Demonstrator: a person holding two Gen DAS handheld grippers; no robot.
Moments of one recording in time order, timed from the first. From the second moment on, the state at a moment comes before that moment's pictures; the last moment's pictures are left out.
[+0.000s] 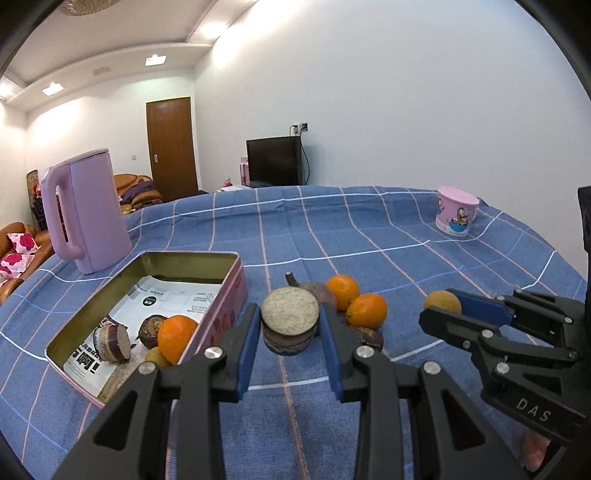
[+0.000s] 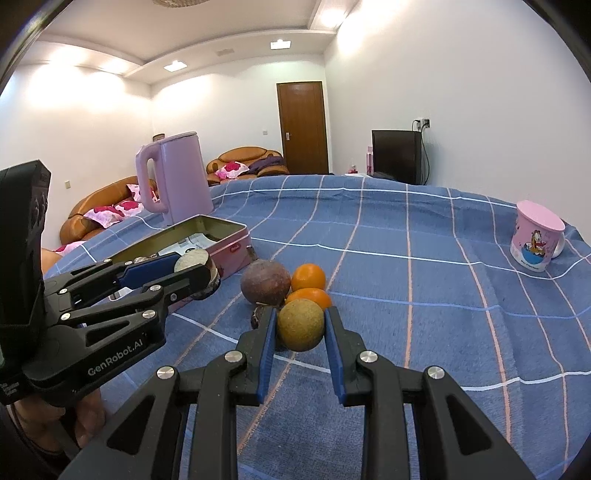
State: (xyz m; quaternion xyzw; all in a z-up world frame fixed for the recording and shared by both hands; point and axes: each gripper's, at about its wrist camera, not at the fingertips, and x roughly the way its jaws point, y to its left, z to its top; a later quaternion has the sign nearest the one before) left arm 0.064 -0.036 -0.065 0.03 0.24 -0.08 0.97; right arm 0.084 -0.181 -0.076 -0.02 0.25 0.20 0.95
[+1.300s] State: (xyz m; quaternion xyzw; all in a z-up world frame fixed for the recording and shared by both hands) left arm 0.046 -0.030 -0.057 0.02 0.18 -0.07 0.98; right arm 0.064 -0.183 -0.069 -0.02 0.20 0.20 0.96
